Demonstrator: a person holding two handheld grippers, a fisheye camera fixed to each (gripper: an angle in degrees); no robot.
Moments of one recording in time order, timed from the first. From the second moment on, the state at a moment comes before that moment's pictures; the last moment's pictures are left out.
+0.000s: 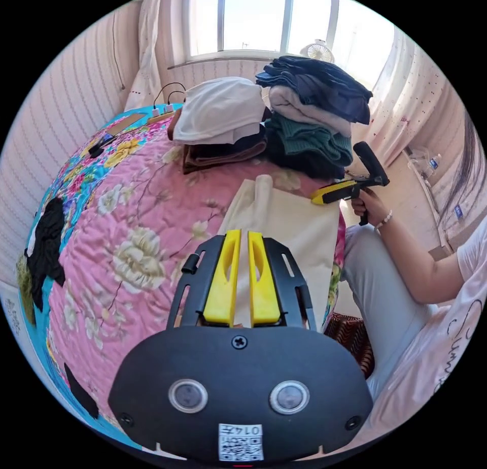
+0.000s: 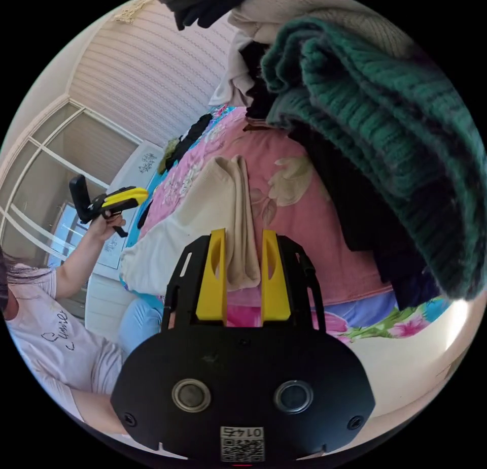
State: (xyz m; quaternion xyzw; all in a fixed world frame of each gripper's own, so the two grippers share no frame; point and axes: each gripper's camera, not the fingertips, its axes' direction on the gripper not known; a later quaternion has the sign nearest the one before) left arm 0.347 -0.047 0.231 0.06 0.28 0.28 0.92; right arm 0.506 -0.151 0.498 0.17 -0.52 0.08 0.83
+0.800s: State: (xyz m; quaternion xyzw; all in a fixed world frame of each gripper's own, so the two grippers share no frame) left arm 0.533 -0.124 0.301 -0.08 0.15 0.33 0.93; right arm 0.577 -0.134 0.587 0.10 -0.66 0.03 0.74
